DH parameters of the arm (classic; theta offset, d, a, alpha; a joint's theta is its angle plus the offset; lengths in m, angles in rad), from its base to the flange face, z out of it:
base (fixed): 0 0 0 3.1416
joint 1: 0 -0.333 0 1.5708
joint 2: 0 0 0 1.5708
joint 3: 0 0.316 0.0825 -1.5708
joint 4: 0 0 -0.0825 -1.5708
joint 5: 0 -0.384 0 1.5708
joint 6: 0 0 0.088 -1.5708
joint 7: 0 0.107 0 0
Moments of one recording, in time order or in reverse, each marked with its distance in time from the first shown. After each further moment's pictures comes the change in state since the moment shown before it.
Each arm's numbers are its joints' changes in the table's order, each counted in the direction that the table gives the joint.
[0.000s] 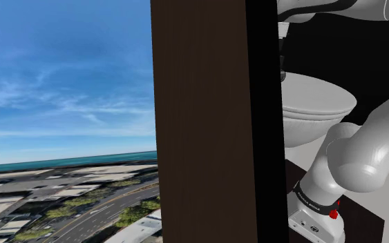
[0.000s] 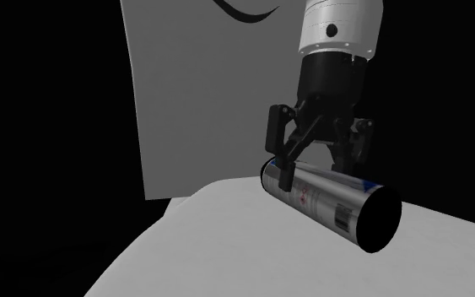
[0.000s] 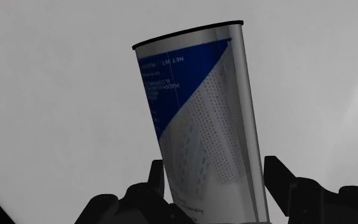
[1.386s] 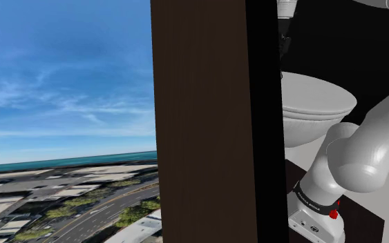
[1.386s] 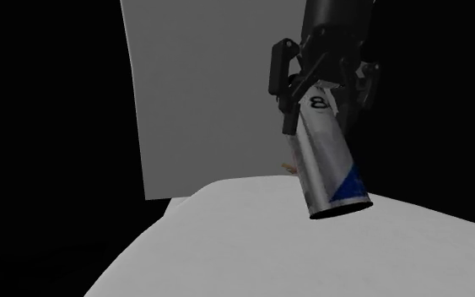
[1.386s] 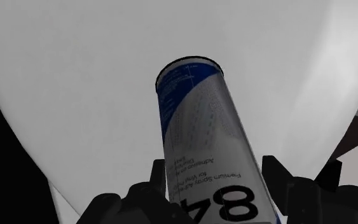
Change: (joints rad) arm -0.011 0.042 0.003 -0.219 -0.025 0.185 -0.024
